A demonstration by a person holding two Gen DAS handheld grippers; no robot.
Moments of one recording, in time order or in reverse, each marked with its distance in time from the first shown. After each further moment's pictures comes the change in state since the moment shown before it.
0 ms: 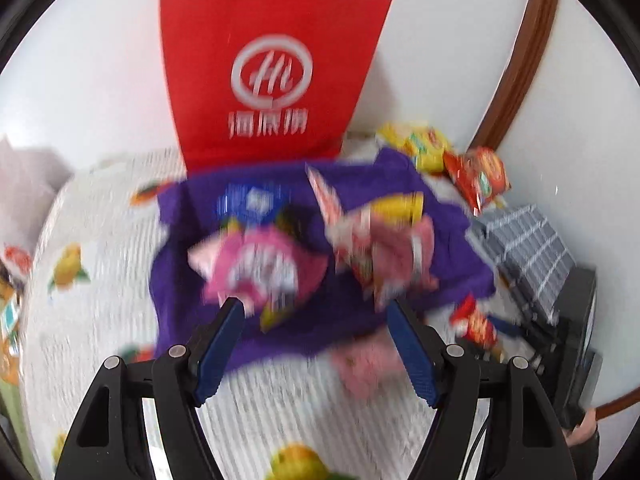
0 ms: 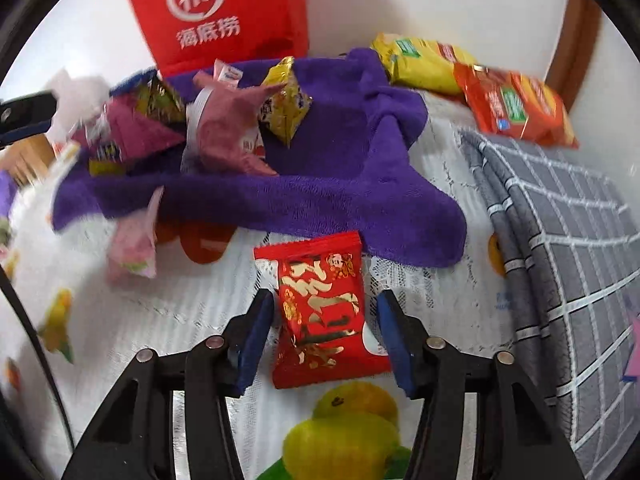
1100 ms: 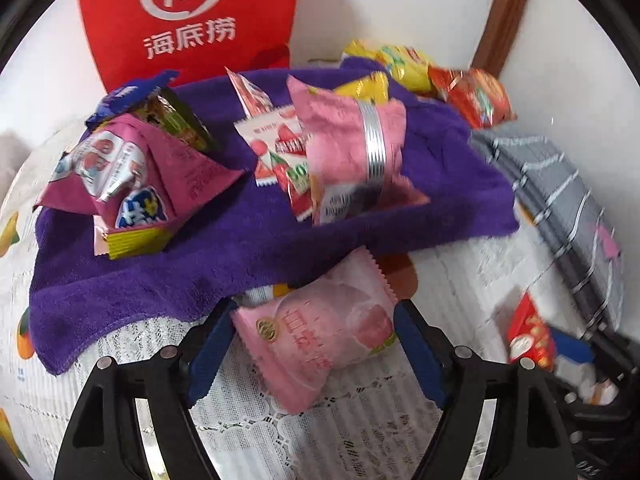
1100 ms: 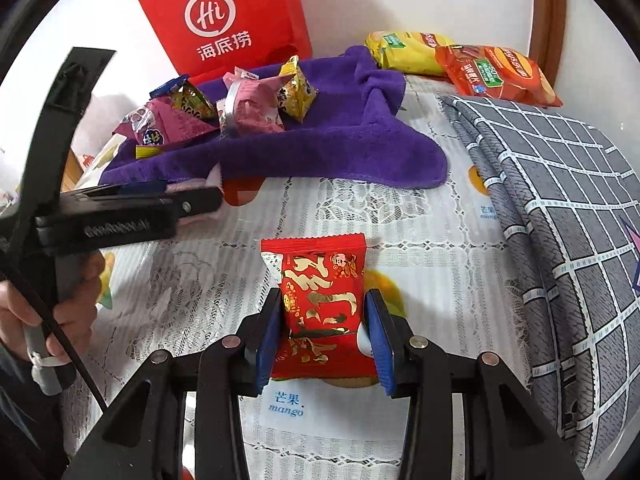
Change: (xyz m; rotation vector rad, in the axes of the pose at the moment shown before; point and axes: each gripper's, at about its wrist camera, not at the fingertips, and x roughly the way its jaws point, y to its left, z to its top) left arm 0.091 -0.066 -0.047 0.094 0.080 0.036; right arm -0.036 -0.012 -0.050 0.089 -0.018 0.103
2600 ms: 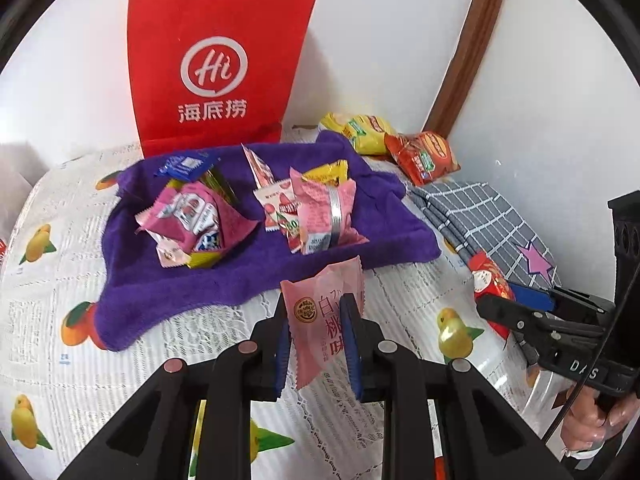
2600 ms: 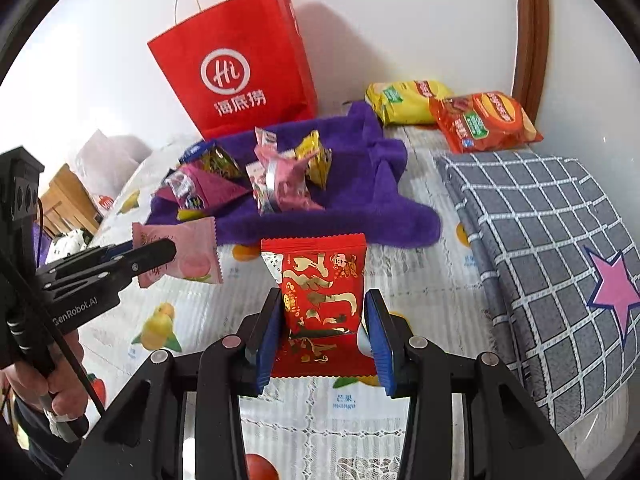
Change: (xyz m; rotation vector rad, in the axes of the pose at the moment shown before) left arm -0.109 0.023 -0.006 -0.036 -0.161 -0.144; right arm -0.075 0.025 0.040 0.070 -0.084 0.016
